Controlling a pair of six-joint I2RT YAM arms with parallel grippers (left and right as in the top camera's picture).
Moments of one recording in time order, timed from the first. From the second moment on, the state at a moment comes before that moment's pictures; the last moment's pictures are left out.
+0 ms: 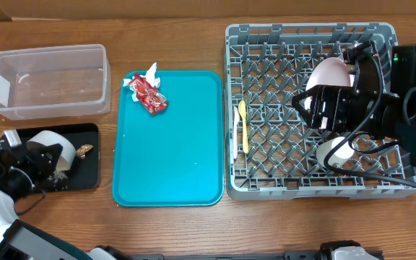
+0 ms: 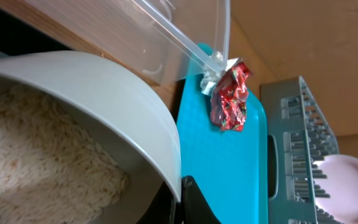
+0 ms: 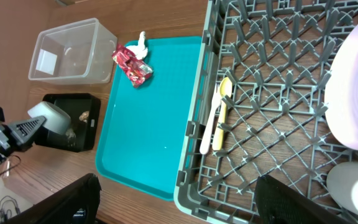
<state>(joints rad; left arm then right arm) 0.97 1.48 0.86 -0.65 1.01 0.23 0.09 1.32 1.83 -1.43 -0.45 0.17</state>
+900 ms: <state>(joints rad) 1.09 1.48 0.81 -0.61 1.30 0.43 0.09 1.32 1.83 -1.42 -0.45 0.17</state>
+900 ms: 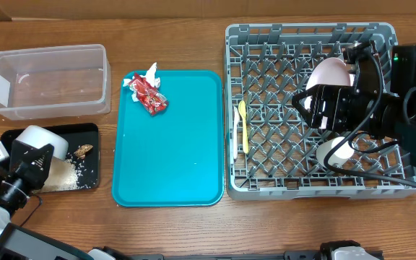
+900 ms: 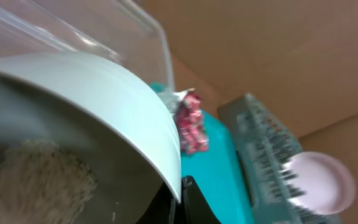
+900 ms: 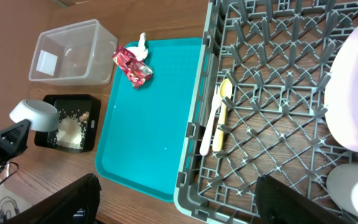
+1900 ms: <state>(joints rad) 1.11 1.48 0.80 -0.63 1.43 0.48 0.09 1.32 1.83 -1.43 -0.45 0.17</state>
